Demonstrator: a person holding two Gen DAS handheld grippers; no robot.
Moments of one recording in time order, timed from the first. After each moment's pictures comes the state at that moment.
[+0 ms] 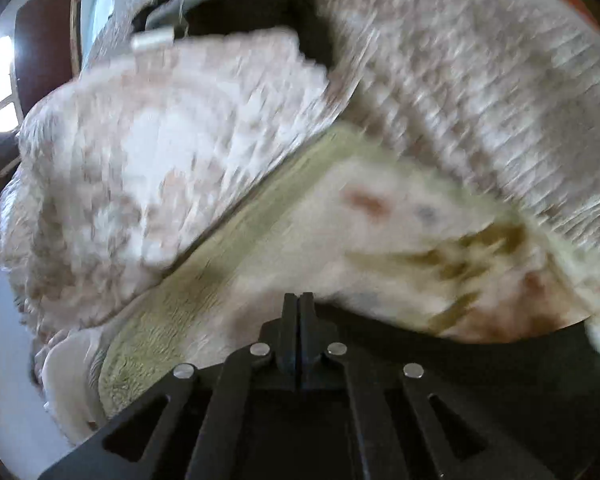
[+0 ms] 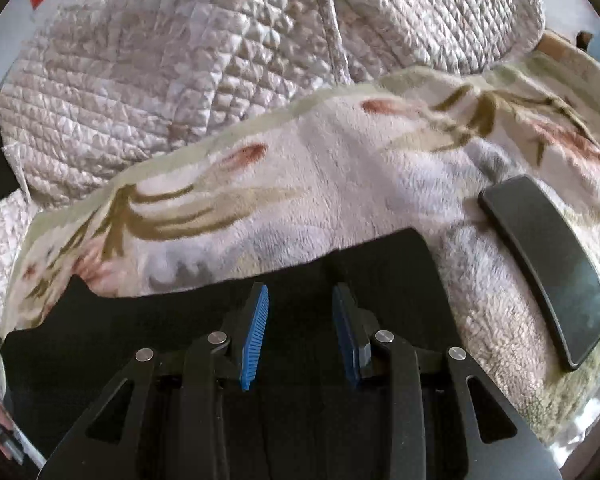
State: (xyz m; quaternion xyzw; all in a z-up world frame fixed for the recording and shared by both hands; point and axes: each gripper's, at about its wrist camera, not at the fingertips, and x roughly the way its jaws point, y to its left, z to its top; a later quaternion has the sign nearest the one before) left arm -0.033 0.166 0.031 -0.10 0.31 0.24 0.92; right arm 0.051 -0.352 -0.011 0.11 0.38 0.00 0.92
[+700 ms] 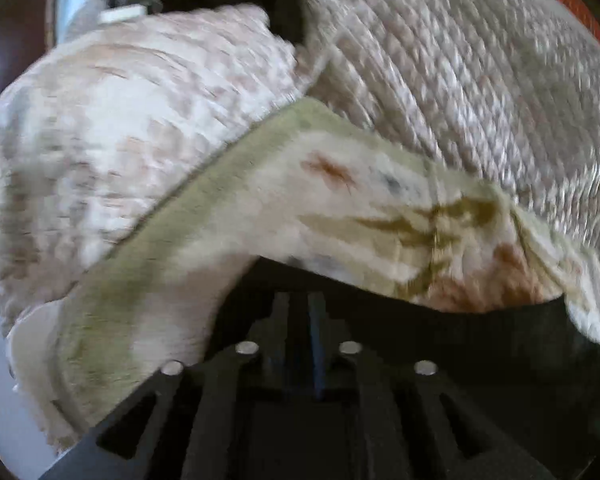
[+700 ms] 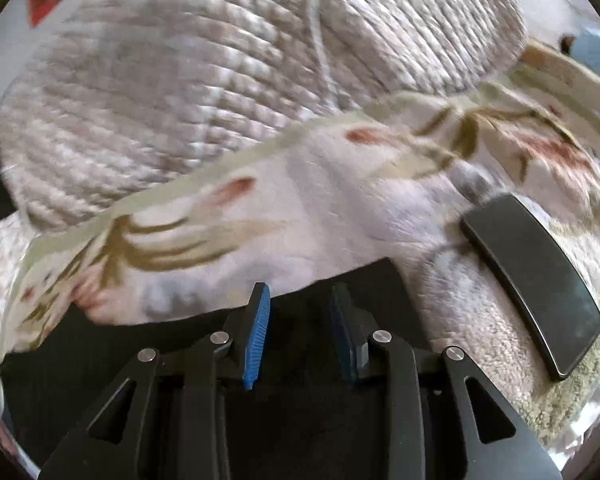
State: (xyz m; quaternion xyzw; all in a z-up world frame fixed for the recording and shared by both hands) left arm -0.036 0.164 0.014 -0.14 0.35 0.20 0.91; right arm 0.042 -0.347 -0.007 0.11 0.35 0.02 0.93
